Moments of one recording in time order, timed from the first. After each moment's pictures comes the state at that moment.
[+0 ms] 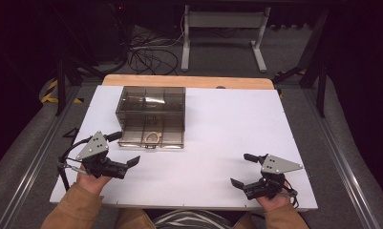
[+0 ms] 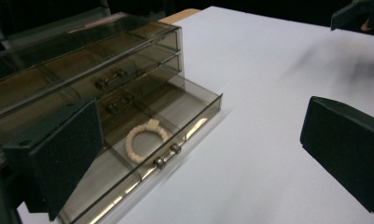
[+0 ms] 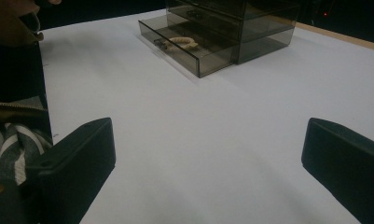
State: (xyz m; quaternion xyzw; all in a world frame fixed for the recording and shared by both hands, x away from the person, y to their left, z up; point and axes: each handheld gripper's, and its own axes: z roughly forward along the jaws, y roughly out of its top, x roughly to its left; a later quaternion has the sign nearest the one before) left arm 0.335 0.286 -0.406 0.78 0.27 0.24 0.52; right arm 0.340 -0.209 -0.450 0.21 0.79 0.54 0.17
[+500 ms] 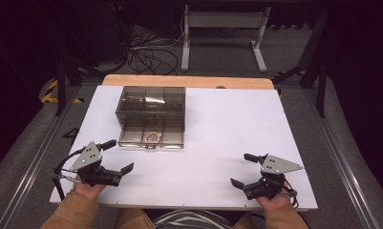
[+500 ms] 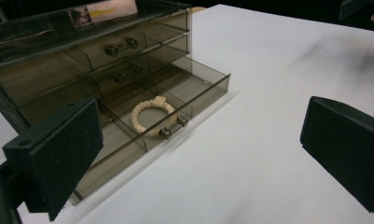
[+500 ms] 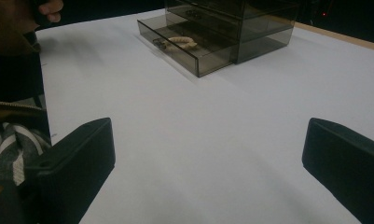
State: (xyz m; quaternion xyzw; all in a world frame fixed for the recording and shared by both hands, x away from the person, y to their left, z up) left arm 0.325 0.305 -0.438 0.76 0.29 0.24 0.53; right arm 0.340 -0.209 -0.450 0.22 0.79 0.54 0.17
